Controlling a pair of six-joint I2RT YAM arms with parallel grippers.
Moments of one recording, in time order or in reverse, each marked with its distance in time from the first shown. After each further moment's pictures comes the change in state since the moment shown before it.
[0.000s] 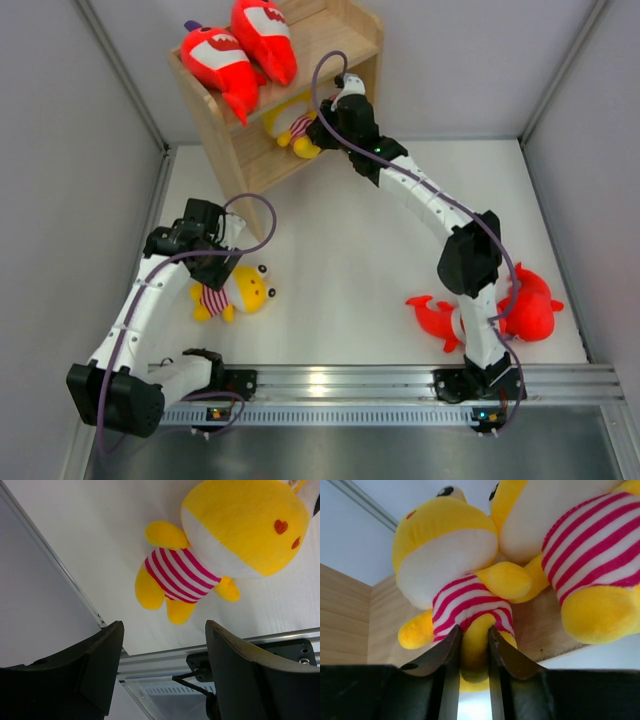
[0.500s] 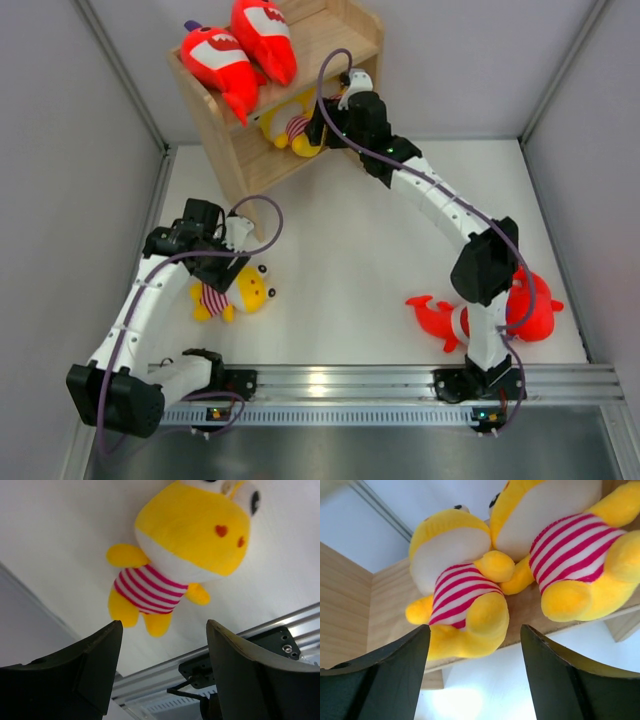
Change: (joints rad) left arm 0.001 -0.002 0.000 0.000 0.143 0.076; right arm -0.008 -0.100 -0.080 -0.013 -0.007 -0.090
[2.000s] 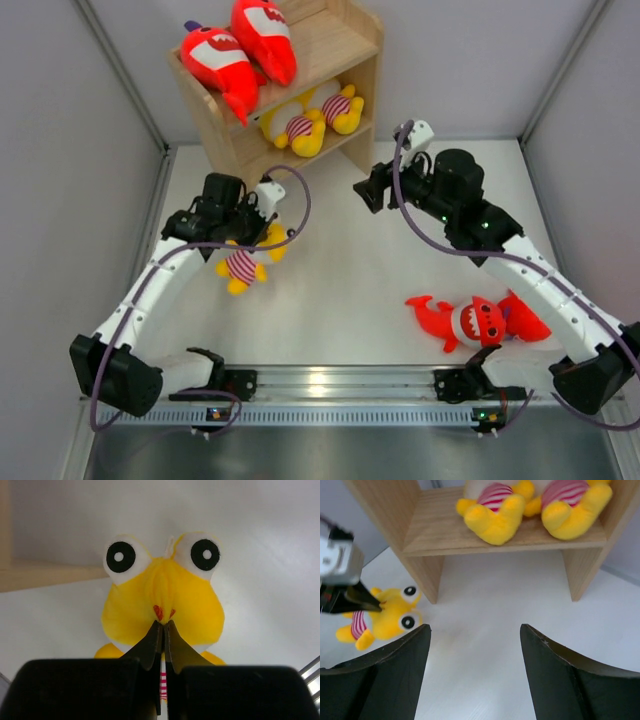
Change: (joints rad) left arm -0.152 0.118 0.036 0.355 0.266 0.038; right arm 0.005 -0.779 -0.722 -0.013 -0.139 -0.271
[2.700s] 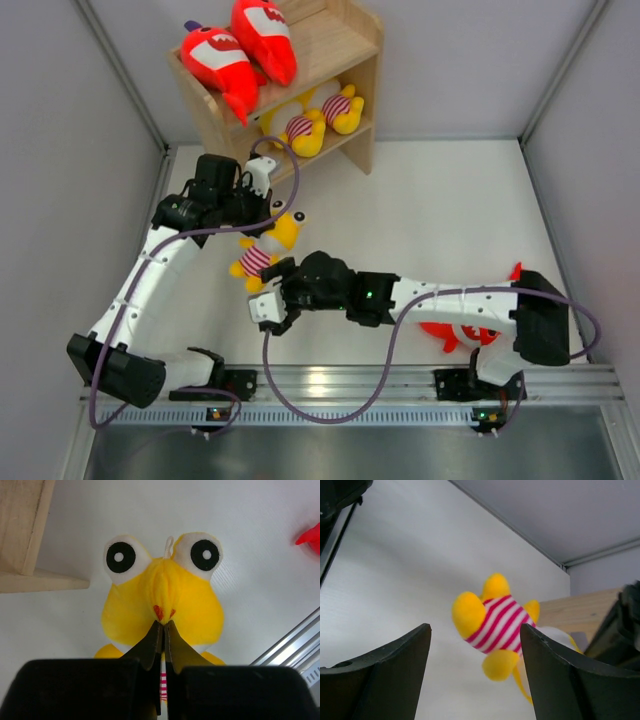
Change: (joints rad) left arm 0.000 0.045 0.273 -0.096 0.087 -0.324; right arm 0.658 0.276 -0.134 0.268 -0.054 -0.939
